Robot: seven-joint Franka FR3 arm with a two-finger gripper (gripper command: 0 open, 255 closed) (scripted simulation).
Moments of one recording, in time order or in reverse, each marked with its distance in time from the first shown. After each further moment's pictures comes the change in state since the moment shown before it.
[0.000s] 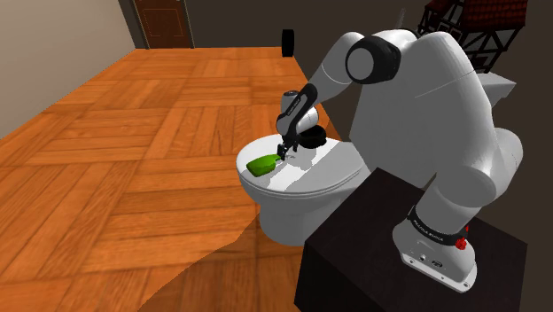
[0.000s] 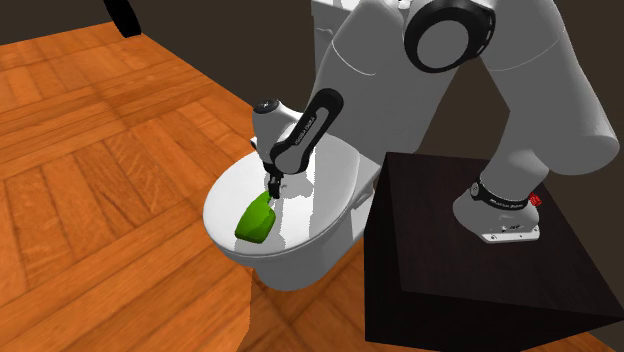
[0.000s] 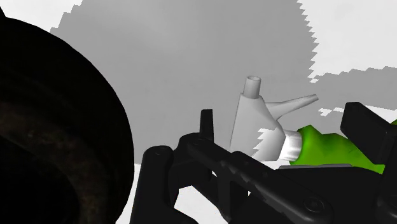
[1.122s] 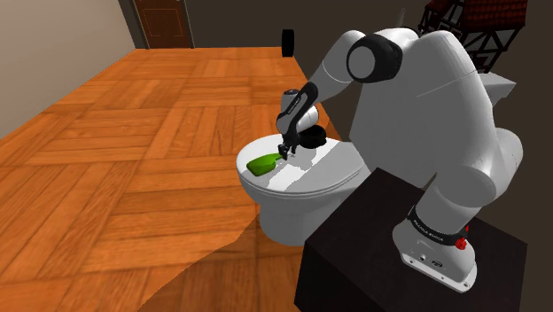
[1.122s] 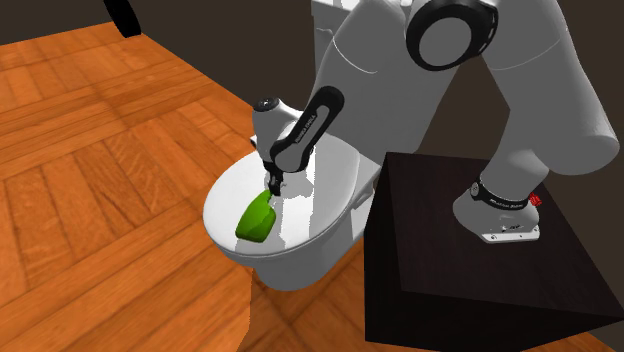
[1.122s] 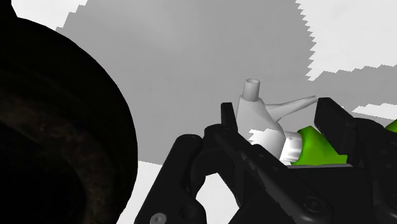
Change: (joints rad) arm 0.000 -0.013 -0.001 -0.006 0.000 -0.006 -0.001
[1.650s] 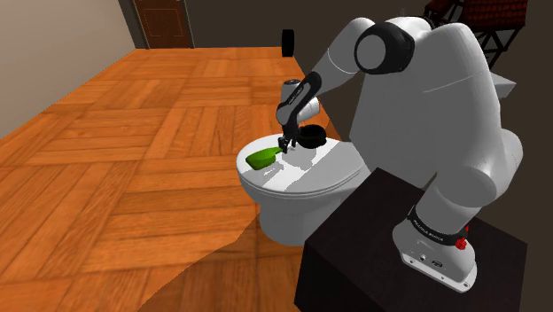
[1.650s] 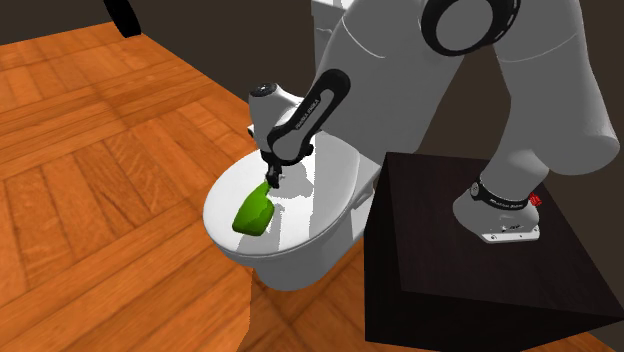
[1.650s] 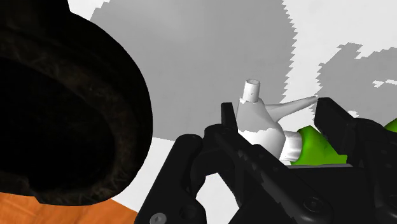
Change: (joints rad) arm 0.004 -0.091 -0.004 -0.030 -0.003 -0.060 0.001
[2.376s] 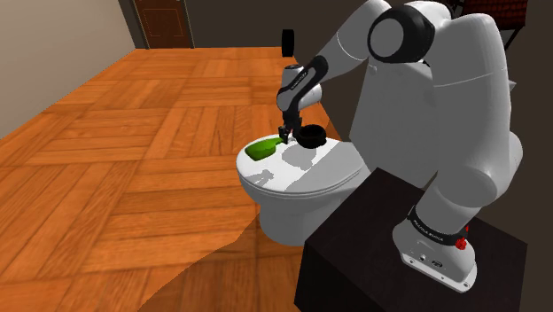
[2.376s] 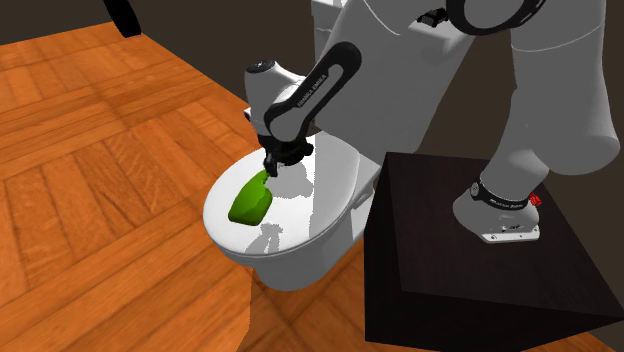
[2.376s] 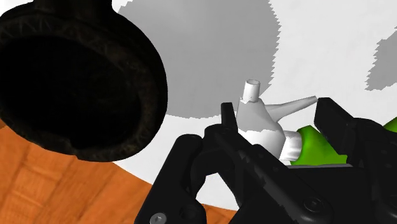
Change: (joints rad) arm 0.003 -0.122 -0.005 -0.029 -0.005 -0.093 -0.001
